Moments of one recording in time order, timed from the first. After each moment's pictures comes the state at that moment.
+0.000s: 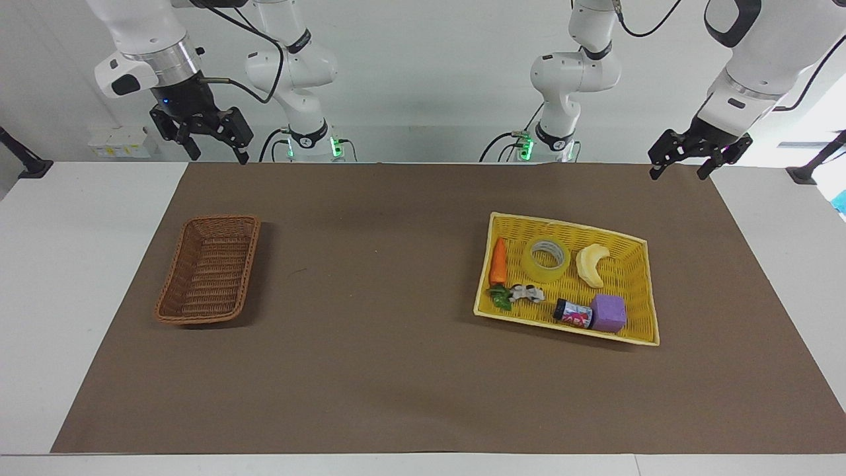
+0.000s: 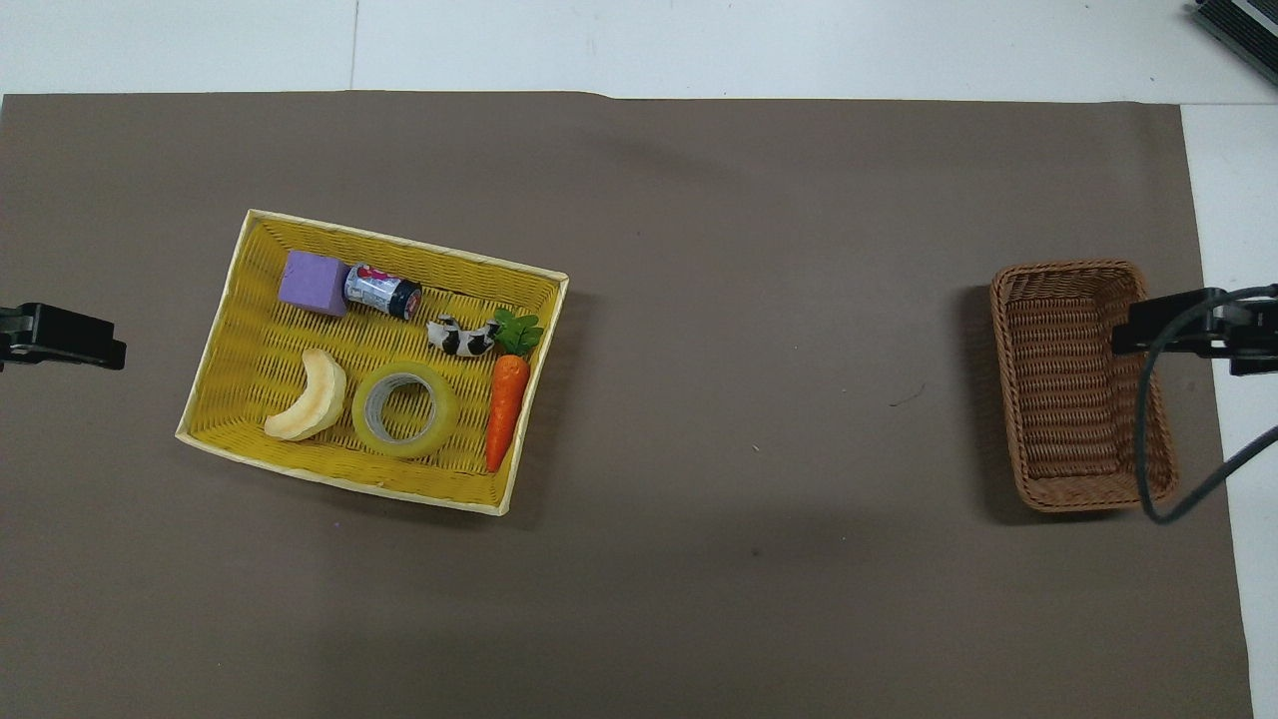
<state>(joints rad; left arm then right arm) -0.03 -0.05 0.02 -1.62 -0.02 1.54 0.04 0.15 -0.09 -0.16 -1.60 0.04 1.55 0.19</state>
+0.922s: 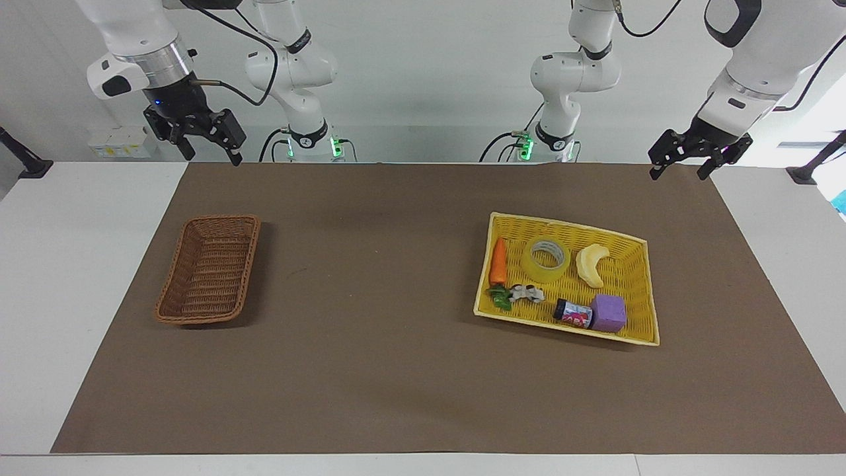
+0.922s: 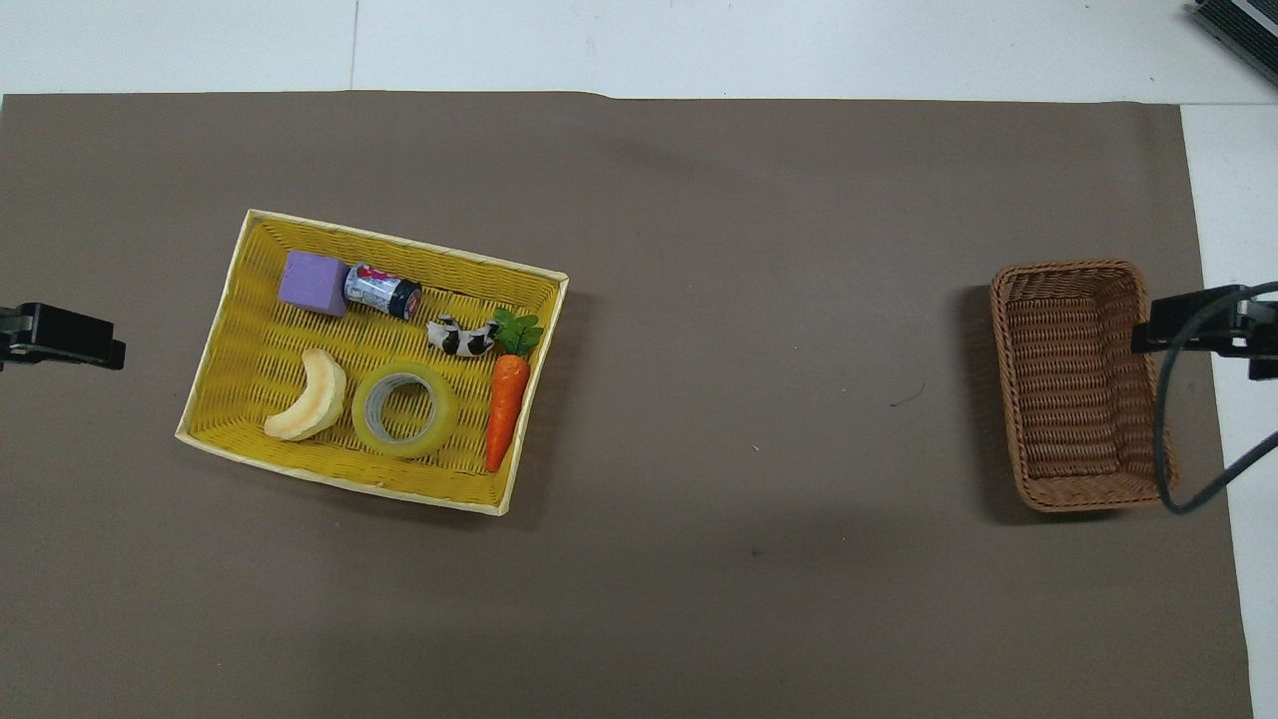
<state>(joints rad) -0.03 -0.05 0.01 -1.62 -0.02 1.54 0.04 0.13 -0.09 -0.17 -1.60 0.04 1.55 0.19</state>
